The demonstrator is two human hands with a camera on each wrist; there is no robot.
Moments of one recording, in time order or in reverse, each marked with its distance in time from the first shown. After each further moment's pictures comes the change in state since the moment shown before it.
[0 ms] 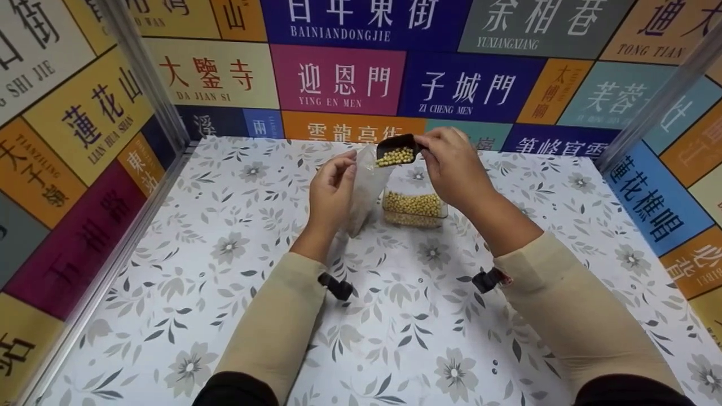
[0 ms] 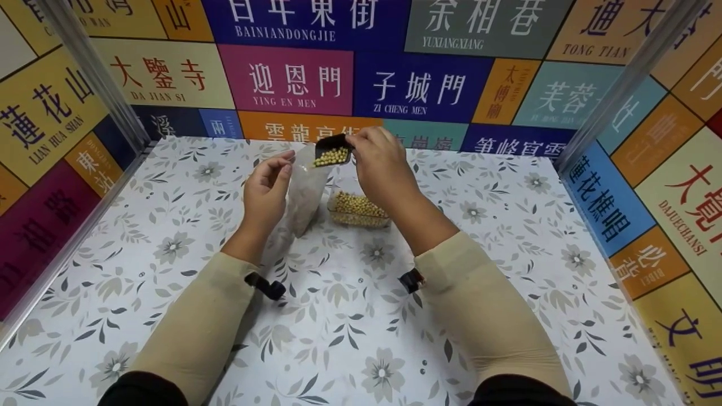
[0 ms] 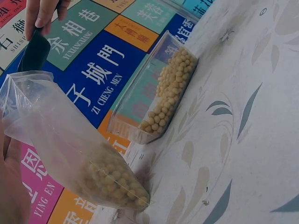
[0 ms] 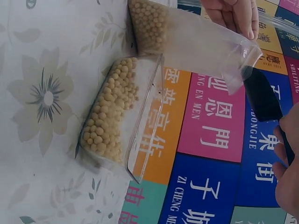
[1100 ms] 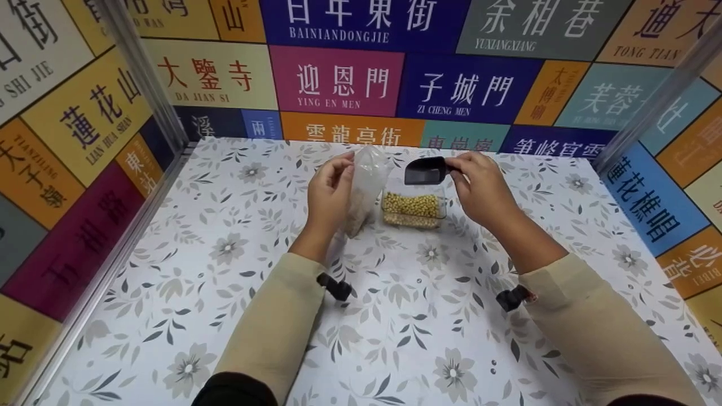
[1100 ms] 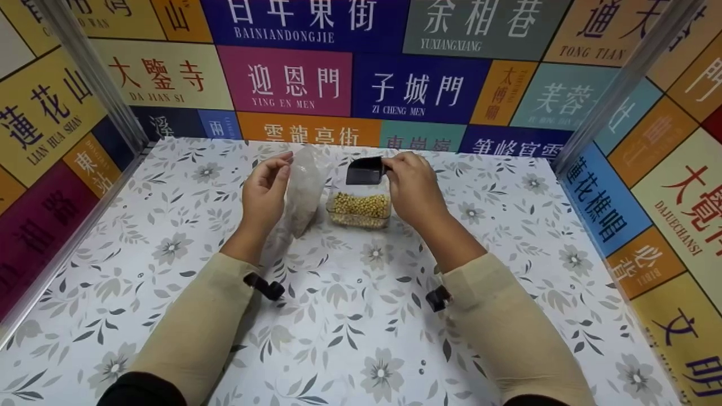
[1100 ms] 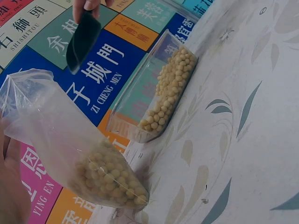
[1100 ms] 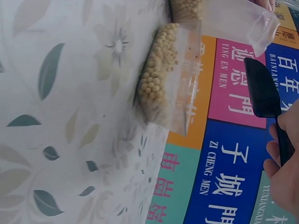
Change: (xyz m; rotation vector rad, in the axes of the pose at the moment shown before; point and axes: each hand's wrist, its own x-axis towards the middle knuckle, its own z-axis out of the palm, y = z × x) left_hand -0.001 0.009 0.004 -0.031 0.039 -0.009; right_hand -0.043 0.051 -0.004 0.078 -0.068 0.211
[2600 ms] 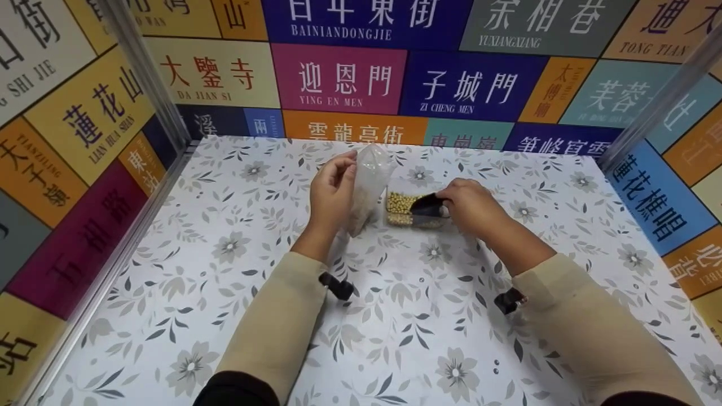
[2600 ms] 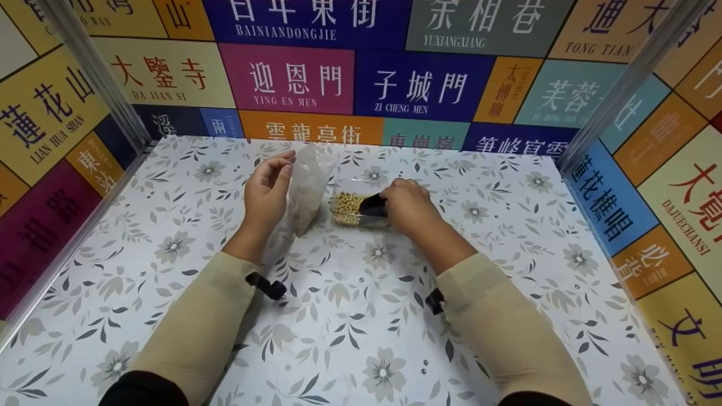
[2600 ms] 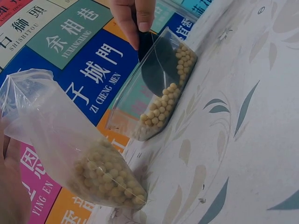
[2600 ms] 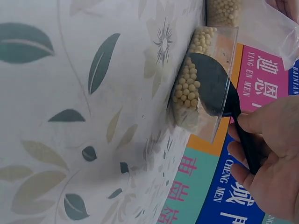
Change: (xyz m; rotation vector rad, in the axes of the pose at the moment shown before) left_hand -0.004 0.010 -0.001 0.031 -0.012 -0.035; right_hand -0.007 0.014 0.027 -0.254 -0.351 -0.049
